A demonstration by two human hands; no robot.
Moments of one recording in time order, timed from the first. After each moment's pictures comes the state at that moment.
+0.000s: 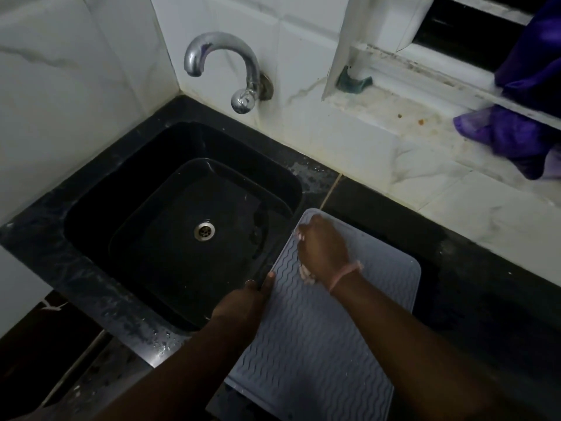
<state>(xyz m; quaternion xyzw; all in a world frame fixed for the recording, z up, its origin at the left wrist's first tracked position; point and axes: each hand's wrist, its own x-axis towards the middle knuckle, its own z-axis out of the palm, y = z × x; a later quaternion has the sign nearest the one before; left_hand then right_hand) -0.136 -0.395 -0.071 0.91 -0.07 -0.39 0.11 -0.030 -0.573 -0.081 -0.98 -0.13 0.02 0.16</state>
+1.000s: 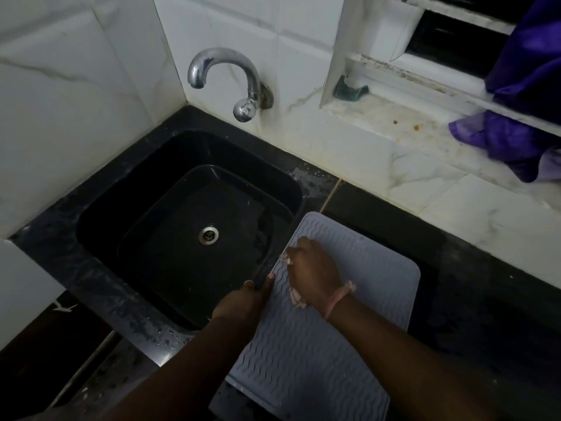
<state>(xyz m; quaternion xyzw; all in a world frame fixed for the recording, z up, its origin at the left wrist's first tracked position) -0.138 -0.398 -0.062 0.92 -0.05 -0.38 0.09 -0.070 -0.566 -0.081 -0.97 -0.21 0.04 0.15</state>
